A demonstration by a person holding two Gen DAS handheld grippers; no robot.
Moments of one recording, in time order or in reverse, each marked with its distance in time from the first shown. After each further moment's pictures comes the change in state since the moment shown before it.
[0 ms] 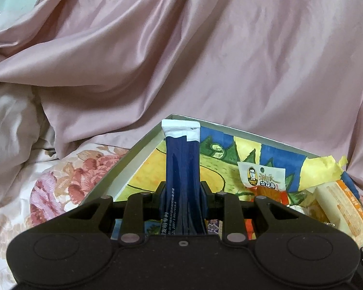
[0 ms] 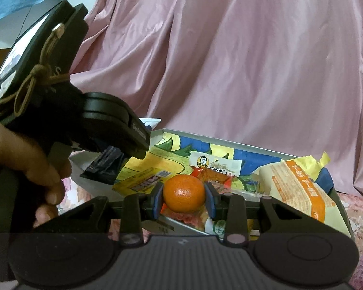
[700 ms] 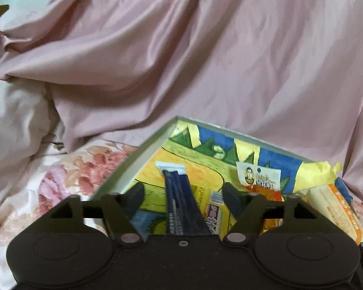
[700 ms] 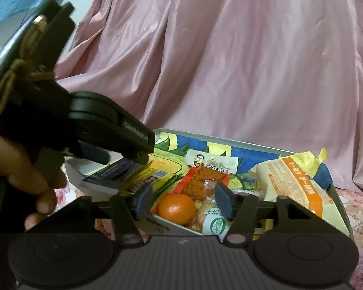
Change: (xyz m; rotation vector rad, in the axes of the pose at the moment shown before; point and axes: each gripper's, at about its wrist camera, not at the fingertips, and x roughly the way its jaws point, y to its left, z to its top) left arm -0.027 0.007 -0.002 -0.047 -0.020 0.008; right arm -0.001 -0.003 0.001 0.022 -0.002 0.000
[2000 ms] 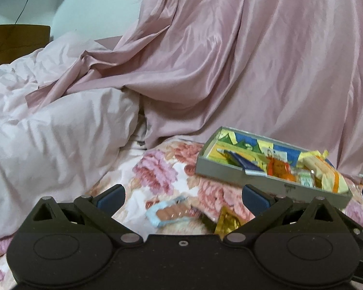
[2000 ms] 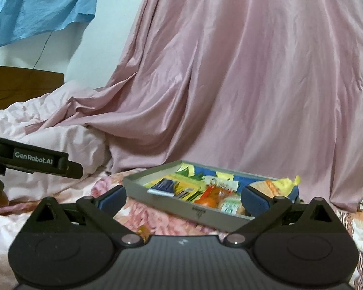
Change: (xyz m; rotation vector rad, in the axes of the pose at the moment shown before) left arm -0.194 0.101 -0.088 0.014 -0.143 0.051; right arm -0.155 0.050 -0.008 -0.052 -0.151 0.003
